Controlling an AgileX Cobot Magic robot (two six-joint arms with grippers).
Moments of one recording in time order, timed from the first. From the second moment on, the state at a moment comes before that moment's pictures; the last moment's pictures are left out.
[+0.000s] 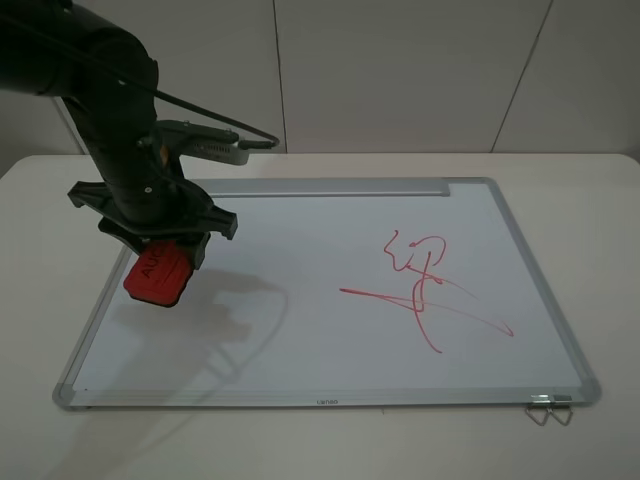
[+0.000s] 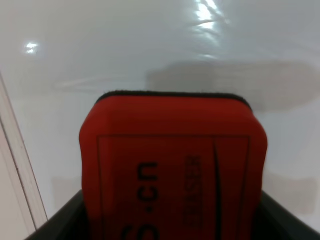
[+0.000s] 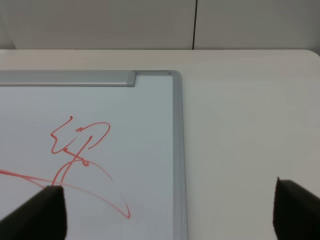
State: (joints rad) left arm -0.54 1.77 -1.08 0.17 0.81 -0.48; right arm -0.06 0.00 -0.52 0.03 1.07 -0.03
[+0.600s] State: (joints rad) left arm -0.50 1.77 -0.80 0.18 0.55 -0.67; right arm -0.06 0.00 -0.52 0.03 1.07 -0.03
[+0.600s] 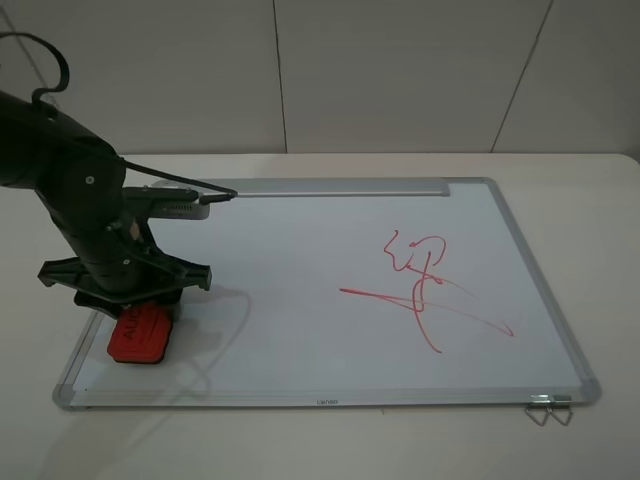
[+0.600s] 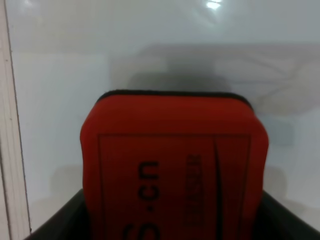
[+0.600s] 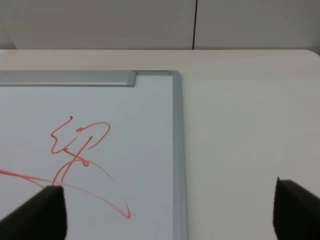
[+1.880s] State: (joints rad) left arm -0.47 1.27 -0.78 0.22 0.53 -0.52; right arm -0.06 0.00 -0.52 0.03 1.07 -0.03
